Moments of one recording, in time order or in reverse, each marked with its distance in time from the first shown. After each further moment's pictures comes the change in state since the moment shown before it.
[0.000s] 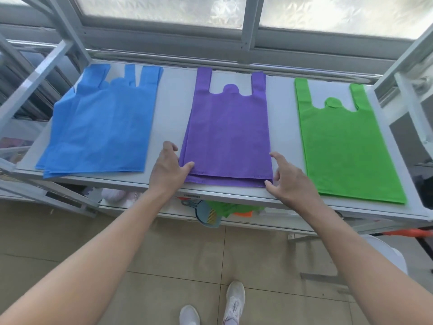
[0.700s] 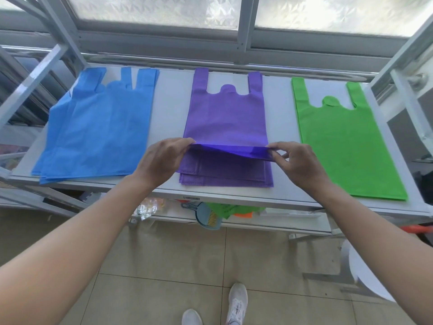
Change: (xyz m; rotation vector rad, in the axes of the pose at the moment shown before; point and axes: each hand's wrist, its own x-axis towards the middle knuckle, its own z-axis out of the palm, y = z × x) left_hand 0.029 0.005 -0.036 0.294 0.047 0.745; right_hand 0.036 0.002 -0.029 0.169 0.175 -0.221
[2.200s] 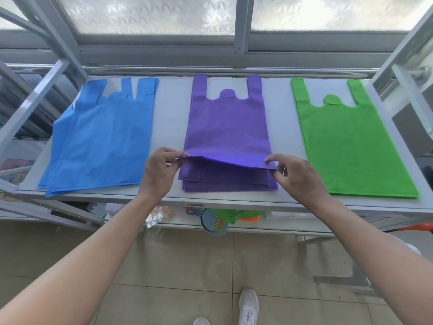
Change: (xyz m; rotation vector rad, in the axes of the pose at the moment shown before) left_hand -0.017 -0.007 0.021 -0.477 0.113 -0.476; right_hand -0.022 0.007 0.022 -0.073 -0.007 0.026
